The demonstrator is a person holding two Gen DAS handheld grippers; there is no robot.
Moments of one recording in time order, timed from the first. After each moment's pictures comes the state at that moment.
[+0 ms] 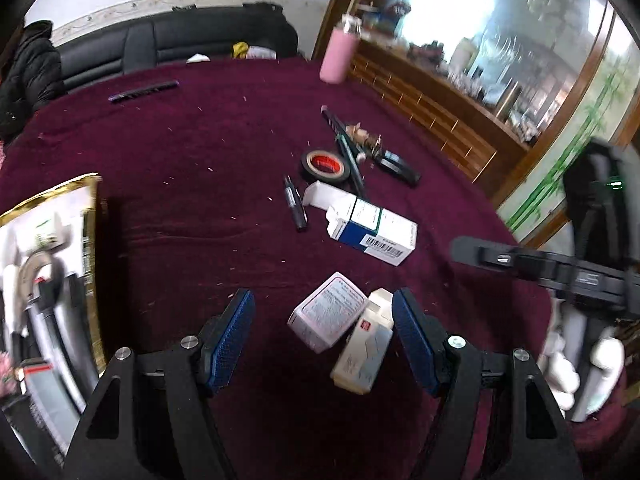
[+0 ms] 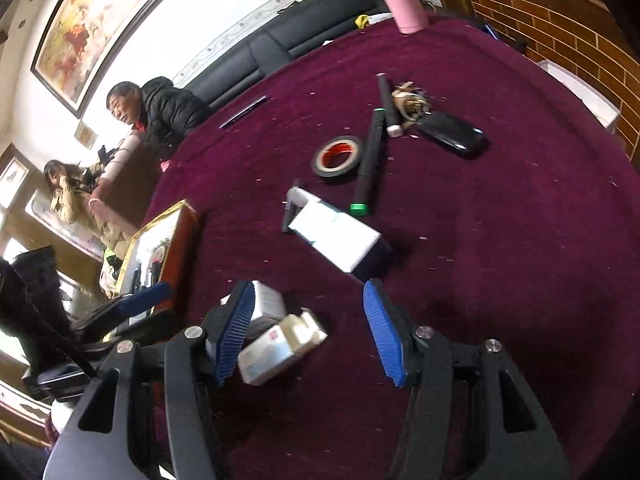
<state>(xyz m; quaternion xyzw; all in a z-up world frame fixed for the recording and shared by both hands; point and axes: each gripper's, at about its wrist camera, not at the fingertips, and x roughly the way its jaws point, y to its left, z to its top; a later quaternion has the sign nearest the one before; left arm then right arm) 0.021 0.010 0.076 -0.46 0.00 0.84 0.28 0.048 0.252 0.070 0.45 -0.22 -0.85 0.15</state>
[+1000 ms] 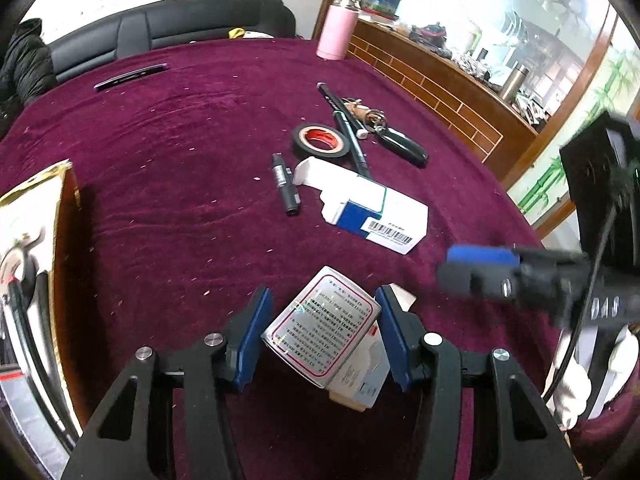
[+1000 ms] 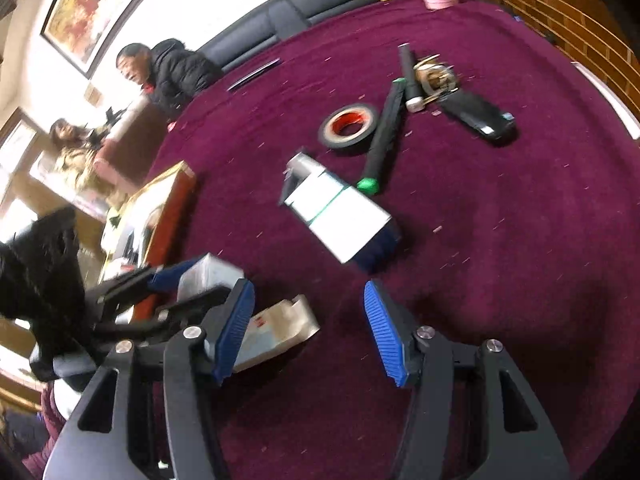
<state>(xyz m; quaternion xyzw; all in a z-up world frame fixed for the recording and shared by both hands) 0.017 0.022 0.054 -0.48 0.01 0.84 0.27 0.038 0.229 0.048 0.50 -0.17 -0.82 0.21</state>
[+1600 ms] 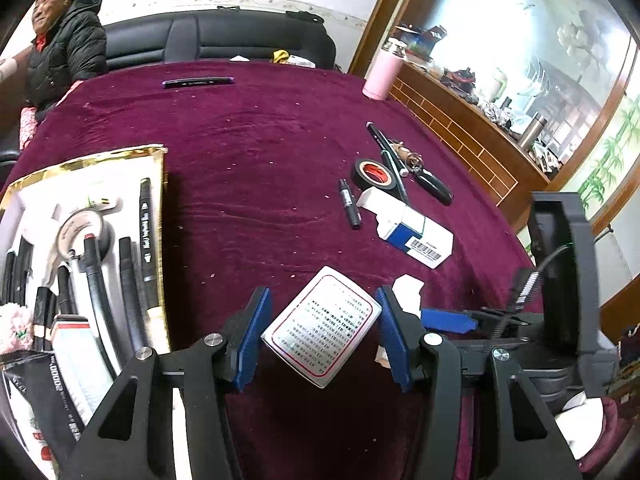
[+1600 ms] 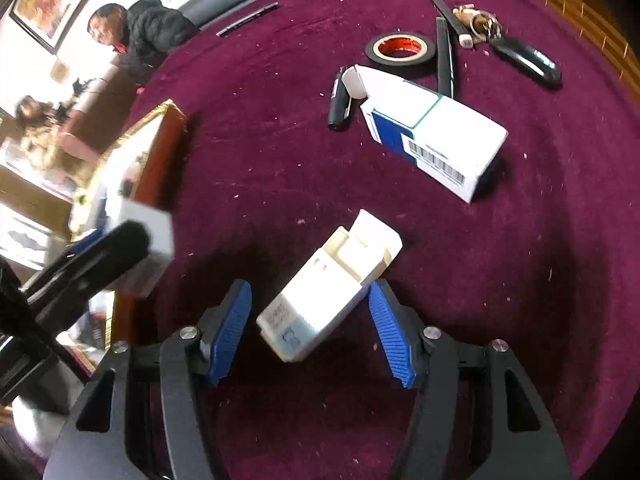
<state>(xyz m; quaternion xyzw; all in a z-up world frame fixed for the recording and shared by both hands) 0.035 -0.050 0.074 -0.45 -0.05 0.86 0.23 0.039 0.138 0.027 0.55 -0.11 -0.82 0.11</state>
